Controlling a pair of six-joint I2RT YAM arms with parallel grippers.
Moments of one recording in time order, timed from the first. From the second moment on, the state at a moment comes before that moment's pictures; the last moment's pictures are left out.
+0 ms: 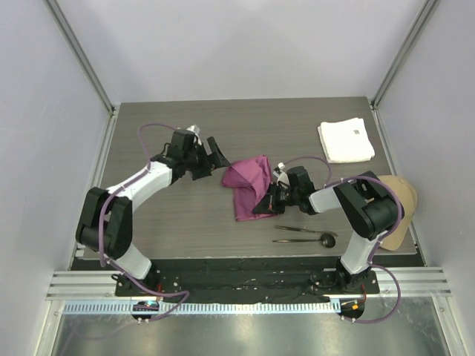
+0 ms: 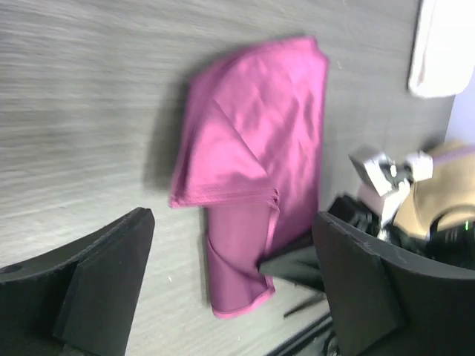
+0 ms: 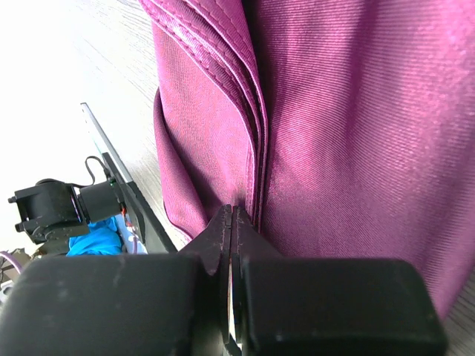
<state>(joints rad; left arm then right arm) -0.40 1.60 1.04 -0.19 0.27 -0.72 0.45 1.77 0.60 0.41 -0.68 0.78</state>
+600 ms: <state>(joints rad) -0.40 1.83 1.04 -0.09 0.29 -0.87 0.45 1.77 0.61 0.39 -0.69 0.76</state>
